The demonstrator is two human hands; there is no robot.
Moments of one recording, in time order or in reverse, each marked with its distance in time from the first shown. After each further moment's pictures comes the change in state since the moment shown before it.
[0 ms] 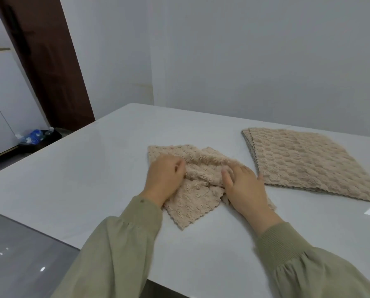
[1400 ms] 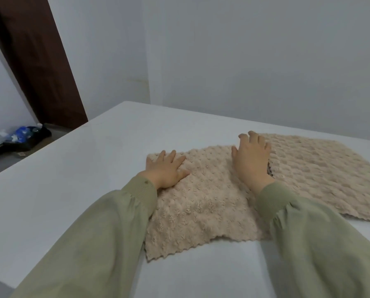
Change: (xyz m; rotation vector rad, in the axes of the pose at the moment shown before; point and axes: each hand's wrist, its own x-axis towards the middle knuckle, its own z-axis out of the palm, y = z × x) left_hand 0.109 -0.057 0.021 0.495 -0.654 -0.054; right_hand 0.137 -0.007 0.010 -0.267 0.154 0.034
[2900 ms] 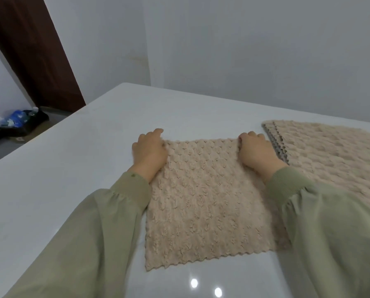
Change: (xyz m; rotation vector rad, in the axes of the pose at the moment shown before) left_hand 0.029 -0.039 0.003 -0.378 0.508 -0.228; right_hand 0.033 -0.002 0.028 -0.040 -0.318 -0.093
